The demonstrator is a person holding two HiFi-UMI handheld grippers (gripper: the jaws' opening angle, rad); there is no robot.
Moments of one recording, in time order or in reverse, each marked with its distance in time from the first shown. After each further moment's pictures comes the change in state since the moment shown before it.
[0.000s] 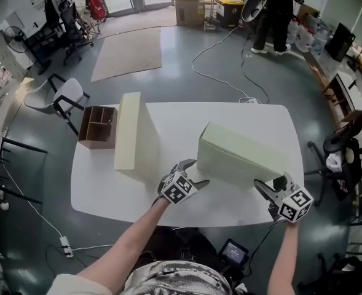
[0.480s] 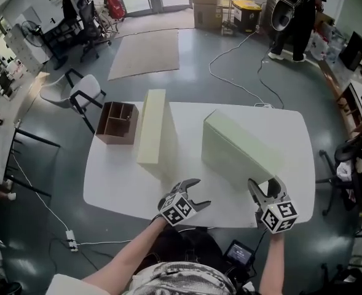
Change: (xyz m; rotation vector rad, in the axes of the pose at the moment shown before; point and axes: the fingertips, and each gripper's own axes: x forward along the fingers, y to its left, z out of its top) left arm -0.071 -0.051 -0.044 0.026 0.009 -0.017; right arm 0.048 0.052 0.004 0.048 -0.055 -0.201
